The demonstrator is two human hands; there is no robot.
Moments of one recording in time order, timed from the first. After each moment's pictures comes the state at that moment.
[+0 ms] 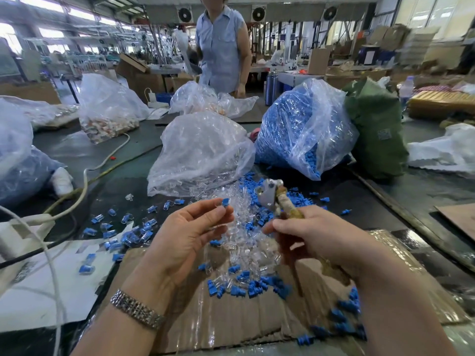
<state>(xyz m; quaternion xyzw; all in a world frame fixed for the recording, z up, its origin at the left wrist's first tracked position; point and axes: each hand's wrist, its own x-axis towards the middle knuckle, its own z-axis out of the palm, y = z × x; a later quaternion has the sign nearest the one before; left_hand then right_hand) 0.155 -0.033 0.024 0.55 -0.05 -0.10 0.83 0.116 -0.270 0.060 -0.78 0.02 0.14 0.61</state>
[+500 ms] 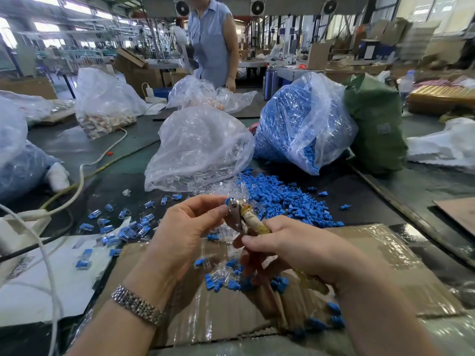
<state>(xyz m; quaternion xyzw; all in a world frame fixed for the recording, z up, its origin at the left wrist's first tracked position) 0.149 -0.040 0.024 0.65 -0.06 -0.05 0.76 0.101 -0.240 0.063 -0.79 -0.07 0.23 0.56</state>
